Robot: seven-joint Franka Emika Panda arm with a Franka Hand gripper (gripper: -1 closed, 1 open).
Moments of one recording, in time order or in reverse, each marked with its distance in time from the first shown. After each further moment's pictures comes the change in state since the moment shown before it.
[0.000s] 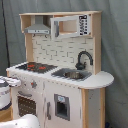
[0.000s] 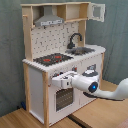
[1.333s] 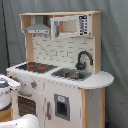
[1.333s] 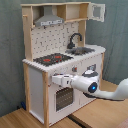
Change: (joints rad) arm -0.001 0.000 0.008 0.000 -0.004 -0.011 0.210
